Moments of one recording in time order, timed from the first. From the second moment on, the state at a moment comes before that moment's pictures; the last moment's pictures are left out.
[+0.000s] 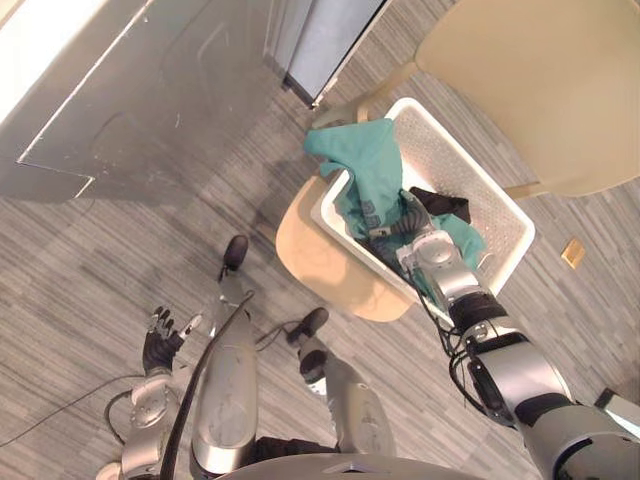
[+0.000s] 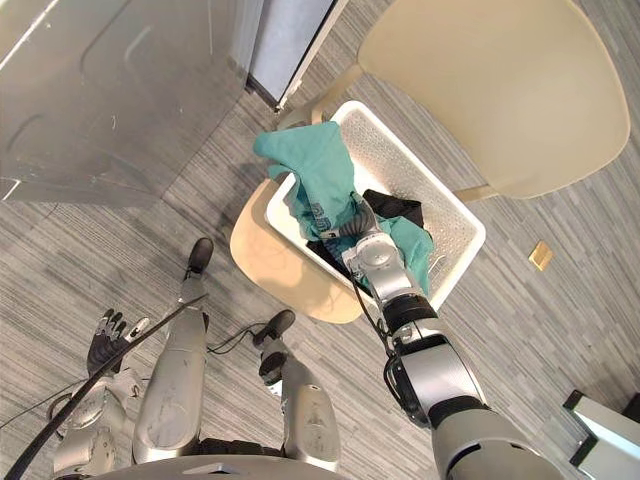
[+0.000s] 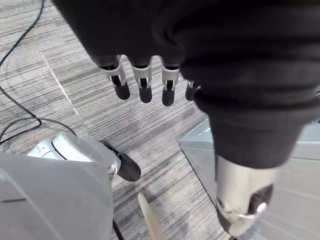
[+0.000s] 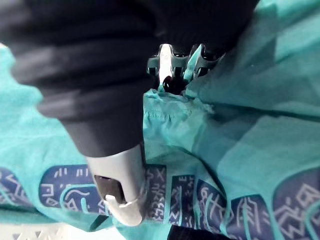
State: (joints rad) left arm 0.22 0.10 0.16 0.21 -0.34 -0.04 0.18; right arm -0.73 -0.37 0.23 0.80 -0.03 0.05 -0.12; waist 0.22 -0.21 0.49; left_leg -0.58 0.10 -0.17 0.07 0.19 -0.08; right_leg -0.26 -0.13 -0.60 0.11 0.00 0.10
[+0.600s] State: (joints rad) left arm 0.19 0.10 0.16 0.22 -0.35 -0.04 0.26; right arm -0.78 -0.28 0.16 0.53 -0.01 0.05 -0.28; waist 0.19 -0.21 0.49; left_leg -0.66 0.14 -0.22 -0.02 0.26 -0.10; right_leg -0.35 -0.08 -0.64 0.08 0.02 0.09
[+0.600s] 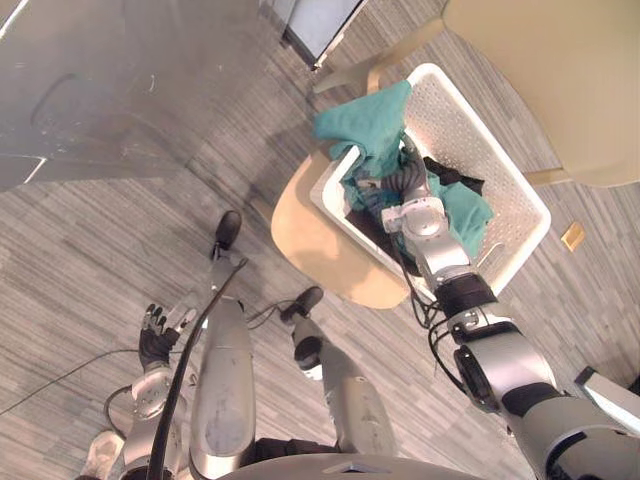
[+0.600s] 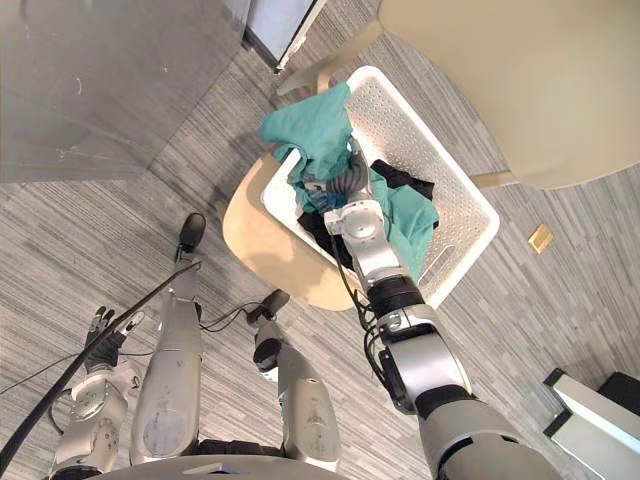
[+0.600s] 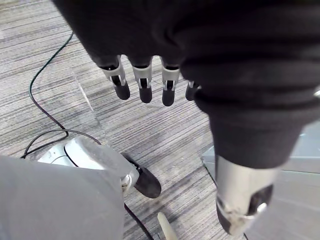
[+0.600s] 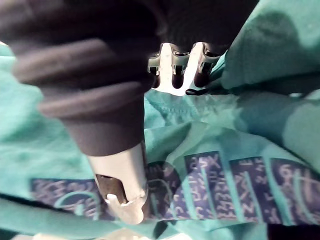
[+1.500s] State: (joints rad) left arm 0.16 0.11 0.17 0.23 -0.29 -0.03 0.32; right arm -0.58 -0.26 0.16 0.20 -0.09 -0.02 -0.33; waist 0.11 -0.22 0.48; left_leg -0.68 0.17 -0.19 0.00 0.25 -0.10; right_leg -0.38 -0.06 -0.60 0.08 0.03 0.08
